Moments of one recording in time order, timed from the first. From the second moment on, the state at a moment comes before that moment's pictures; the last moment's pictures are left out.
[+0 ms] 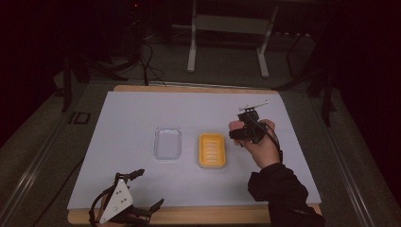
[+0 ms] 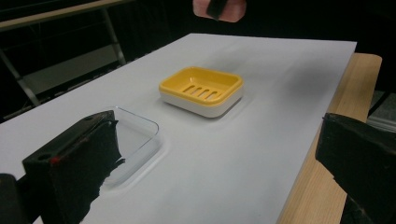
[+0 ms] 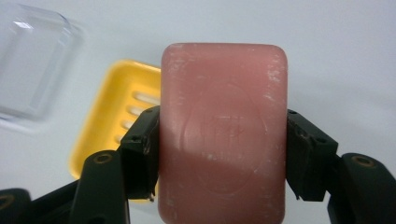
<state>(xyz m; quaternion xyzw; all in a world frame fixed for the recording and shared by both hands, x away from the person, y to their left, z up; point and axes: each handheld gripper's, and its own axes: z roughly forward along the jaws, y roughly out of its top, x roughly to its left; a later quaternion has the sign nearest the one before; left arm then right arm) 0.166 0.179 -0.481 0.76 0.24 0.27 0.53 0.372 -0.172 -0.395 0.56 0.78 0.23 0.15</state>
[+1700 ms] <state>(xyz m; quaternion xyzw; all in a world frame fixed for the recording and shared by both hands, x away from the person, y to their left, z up) 0.165 0.179 -0.480 0.76 0.24 0.27 0.54 0.363 -0.096 -0.492 0.64 0.71 0.26 0.12</state>
